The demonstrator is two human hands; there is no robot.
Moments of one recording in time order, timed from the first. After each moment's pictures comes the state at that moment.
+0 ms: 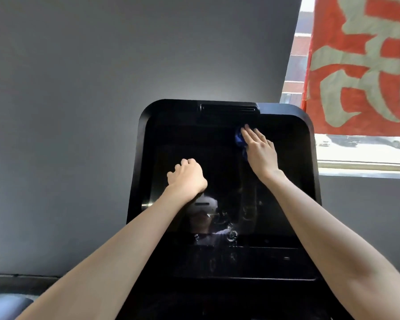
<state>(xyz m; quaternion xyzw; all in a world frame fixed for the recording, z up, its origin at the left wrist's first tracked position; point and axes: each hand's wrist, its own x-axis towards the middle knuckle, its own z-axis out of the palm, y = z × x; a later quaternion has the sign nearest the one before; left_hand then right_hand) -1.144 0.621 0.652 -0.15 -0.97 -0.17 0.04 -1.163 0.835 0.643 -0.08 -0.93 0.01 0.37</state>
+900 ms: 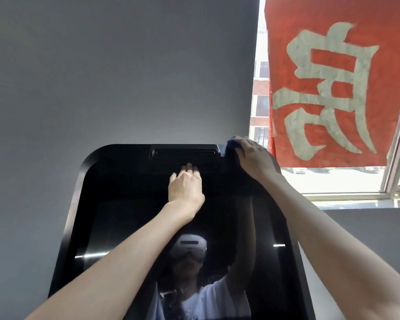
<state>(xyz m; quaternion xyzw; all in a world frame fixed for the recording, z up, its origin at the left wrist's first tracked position) -1.208 0.748 0.692 -0.27 -0.93 -0.10 0.24 -1.201 0.949 0.728 -0.06 -0.89 0.09 0.44</state>
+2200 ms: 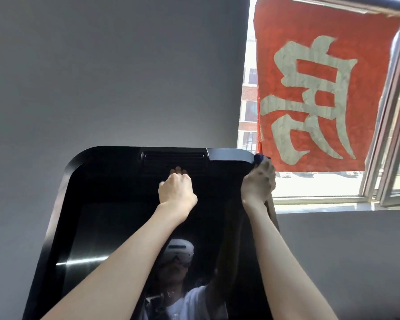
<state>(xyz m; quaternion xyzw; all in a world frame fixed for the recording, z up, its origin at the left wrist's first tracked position) -1.188 0.752 0.705 -0.21 -0.95 -0.16 0.19 -1.184 0.942 0.679 -0.31 -0.72 0.24 0.58</state>
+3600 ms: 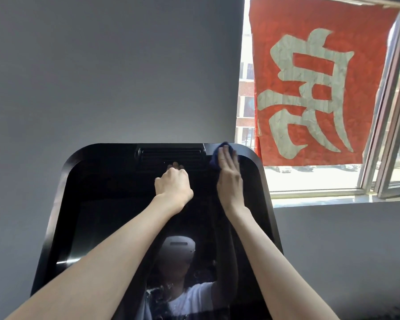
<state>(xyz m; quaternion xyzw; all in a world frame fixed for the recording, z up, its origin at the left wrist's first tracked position) -1.193 0.751 0.706 -0.21 -0.95 -0.13 0.19 -1.192 0.898 0.661 -0.07 -0.81 0.17 0.56</state>
